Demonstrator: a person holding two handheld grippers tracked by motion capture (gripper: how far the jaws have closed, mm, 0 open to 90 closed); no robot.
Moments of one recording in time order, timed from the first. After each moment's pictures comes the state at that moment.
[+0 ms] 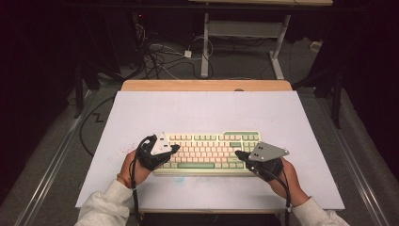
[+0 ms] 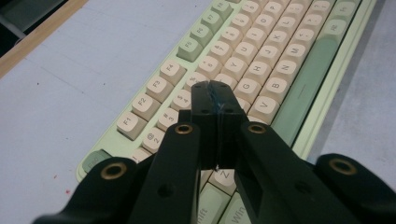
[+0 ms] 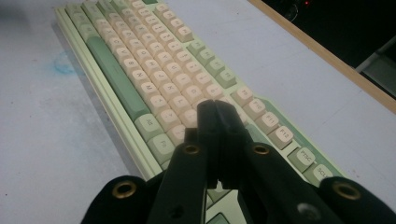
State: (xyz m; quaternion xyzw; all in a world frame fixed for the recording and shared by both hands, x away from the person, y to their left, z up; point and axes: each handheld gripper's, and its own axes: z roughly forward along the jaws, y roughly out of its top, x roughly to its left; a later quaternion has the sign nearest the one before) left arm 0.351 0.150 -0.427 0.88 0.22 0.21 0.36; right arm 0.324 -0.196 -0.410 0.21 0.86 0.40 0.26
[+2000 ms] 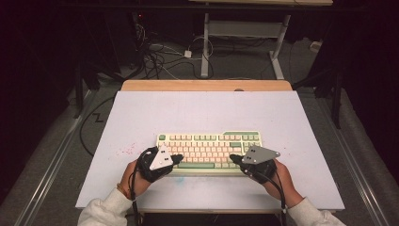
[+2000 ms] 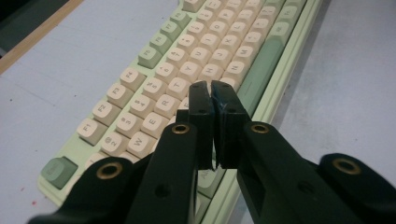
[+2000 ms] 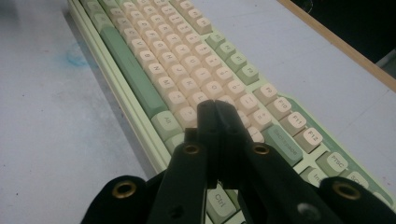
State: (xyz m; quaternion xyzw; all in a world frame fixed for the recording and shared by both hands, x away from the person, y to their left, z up) left arm 0.322 0.142 -0.435 0.88 0.18 0.21 0.38; right arm 0.324 -0.183 -0.421 0.20 0.87 0.39 0.24
